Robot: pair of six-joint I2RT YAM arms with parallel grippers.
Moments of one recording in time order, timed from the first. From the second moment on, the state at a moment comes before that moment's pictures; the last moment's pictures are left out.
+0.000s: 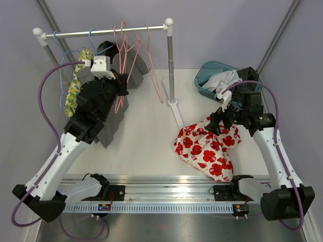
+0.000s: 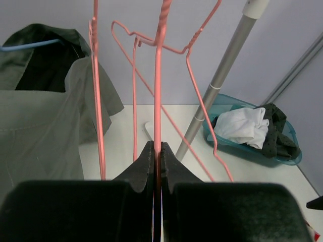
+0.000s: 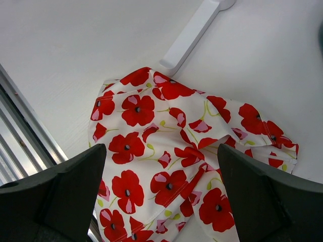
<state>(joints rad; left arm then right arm) -0.56 1.03 1.28 -0.21 -0.30 -0.24 0.08 1.09 1.06 -0.77 -0.68 -0.48</state>
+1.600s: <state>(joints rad) -0.49 0.61 0.98 -0.31 -0.06 -0.15 0.07 1.36 0.98 -0.87 -0.64 -0.97</state>
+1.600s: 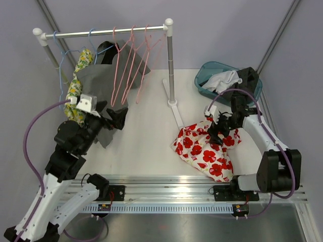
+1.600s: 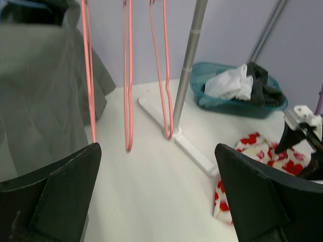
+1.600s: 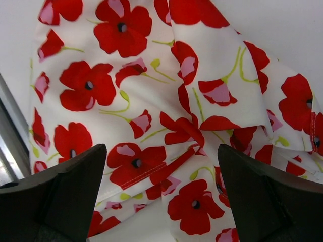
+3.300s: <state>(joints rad) -0.49 0.23 0.72 -0.48 -0.04 -0.24 -0.04 1.77 2.28 -0.67 -0.28 -0.38</state>
